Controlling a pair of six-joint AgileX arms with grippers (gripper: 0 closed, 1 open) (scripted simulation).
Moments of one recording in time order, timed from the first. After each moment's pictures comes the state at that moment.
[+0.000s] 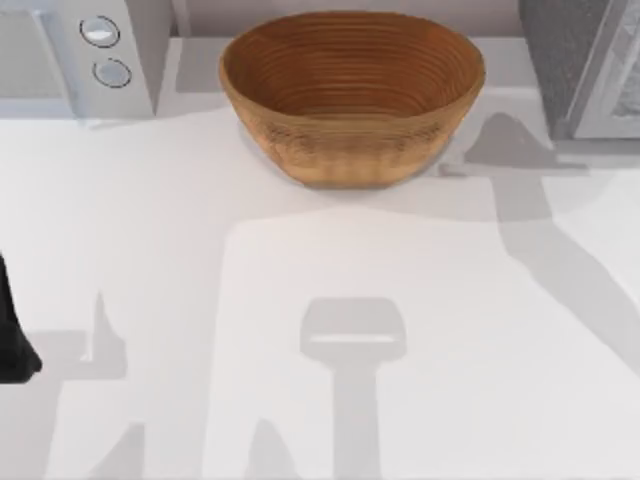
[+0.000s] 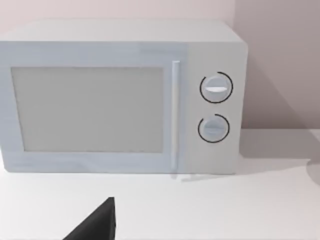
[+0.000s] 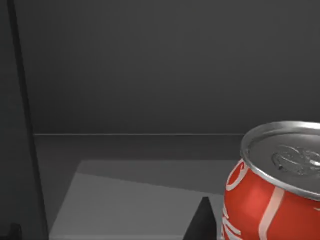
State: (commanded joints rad) left arm 0.00 0.00 0.00 0.00 0.00 0.00; right arm 0.66 1.26 1.87 -0.61 0.68 0.01
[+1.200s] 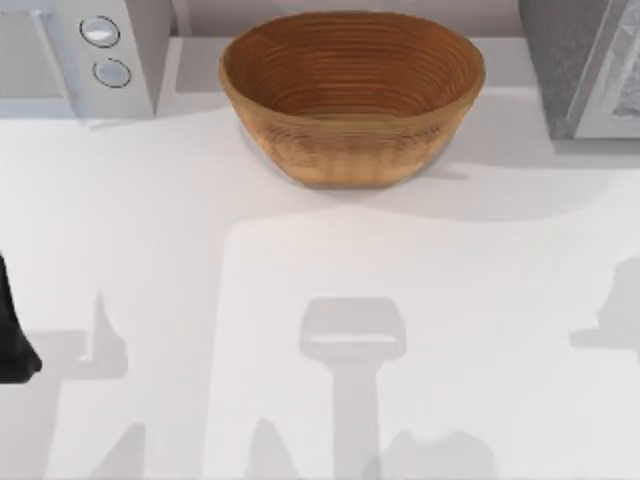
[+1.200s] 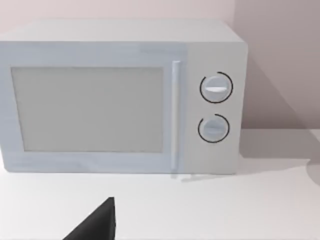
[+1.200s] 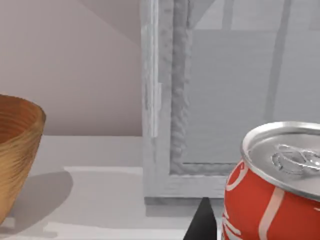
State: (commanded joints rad) left arm 0.00 0.00 0.00 0.00 0.00 0.00; right arm 0.12 0.23 0.29 -0.11 0.13 0.00
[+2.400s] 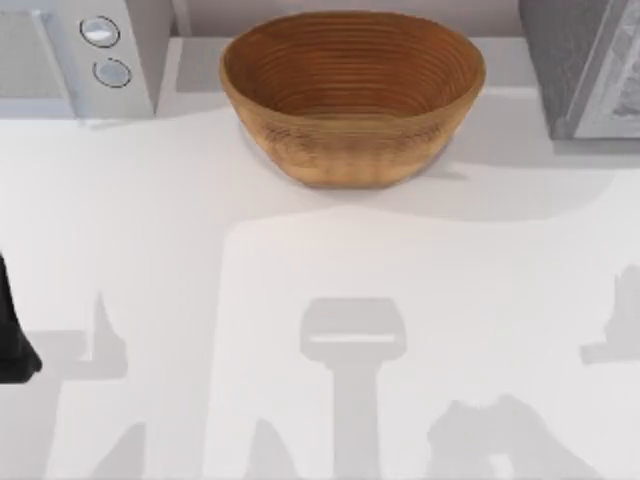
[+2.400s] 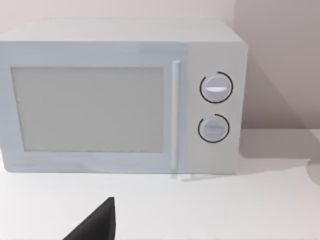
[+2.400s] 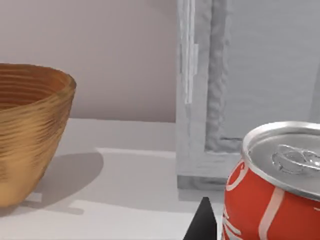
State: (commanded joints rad) left arm 0.00 0.00 0.00 0.00 0.00 0.00; right arm -0.08 0.33 0.07 0.23 -0.19 0.01
